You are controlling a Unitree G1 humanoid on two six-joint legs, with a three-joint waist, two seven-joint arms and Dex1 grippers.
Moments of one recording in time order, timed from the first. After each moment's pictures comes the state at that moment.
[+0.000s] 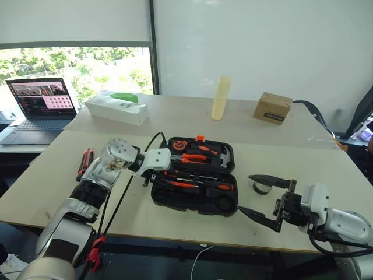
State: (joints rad) left arm -0.88 0.59 -0.33 0.44 0.04 0.01 -1.40; right arm 0.06 -0.66 -0.21 -0.40 0.51 -0.02 1.02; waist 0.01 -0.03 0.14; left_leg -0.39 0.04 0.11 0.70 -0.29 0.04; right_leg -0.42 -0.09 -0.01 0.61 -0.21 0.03
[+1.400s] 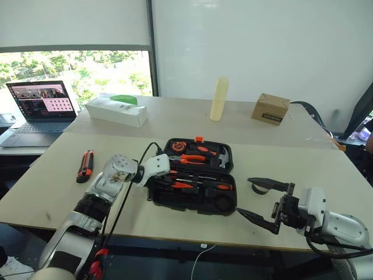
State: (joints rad) left arm -0.72 0.54 -0.26 0.39 -0.01 0.15 -1.24; right arm 0.09 -0.64 -0.21 -0.37 0.49 -0.05 1.02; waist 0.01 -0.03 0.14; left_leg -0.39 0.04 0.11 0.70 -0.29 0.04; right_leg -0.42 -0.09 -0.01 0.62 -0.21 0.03
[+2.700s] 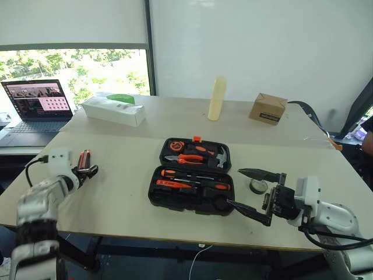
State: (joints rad) left arm -0.62 0.67 0.34 0.52 -0.27 0.71 -0.30; right arm -0.03 -0.63 -0.14 -0.40 0.56 0.01 1.00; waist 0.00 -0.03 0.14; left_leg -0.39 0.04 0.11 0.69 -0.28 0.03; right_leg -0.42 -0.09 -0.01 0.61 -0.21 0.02
